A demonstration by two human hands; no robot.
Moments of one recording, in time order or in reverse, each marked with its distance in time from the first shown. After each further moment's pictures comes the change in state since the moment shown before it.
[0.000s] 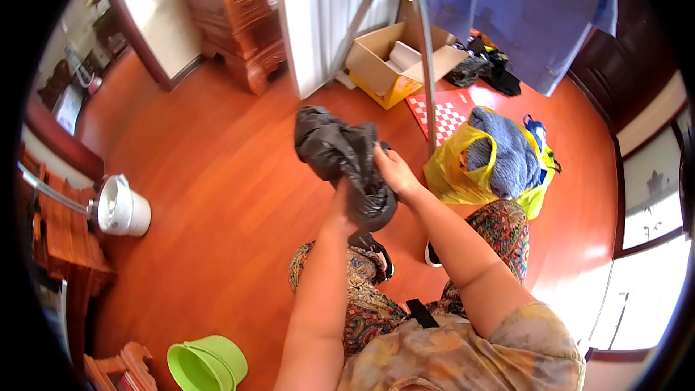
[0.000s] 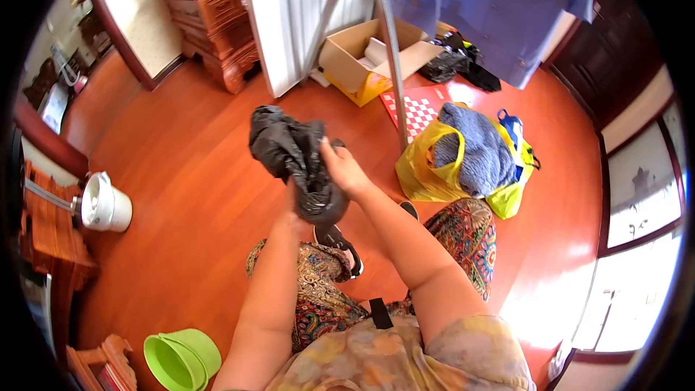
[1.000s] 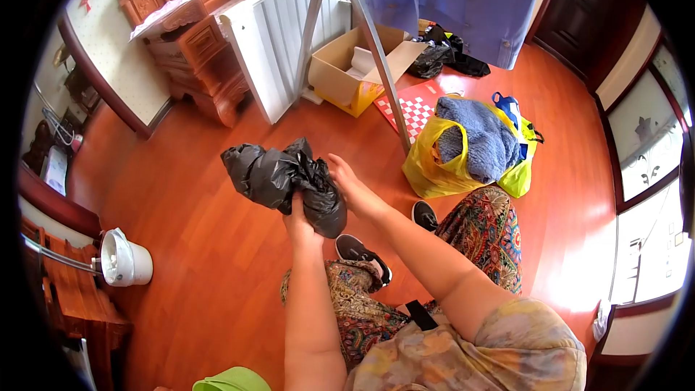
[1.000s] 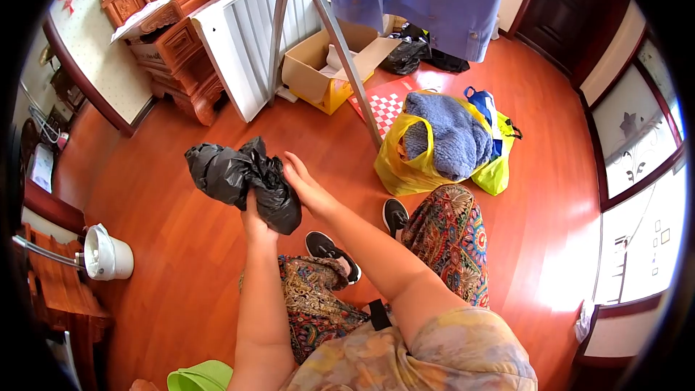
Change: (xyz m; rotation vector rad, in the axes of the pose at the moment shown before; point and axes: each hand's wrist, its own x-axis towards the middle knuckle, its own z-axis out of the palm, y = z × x) left_hand -0.001 0.015 0.006 0.133 0.122 0.586; right_hand -0.010 0.023 0.007 0.568 -0.282 -0.104
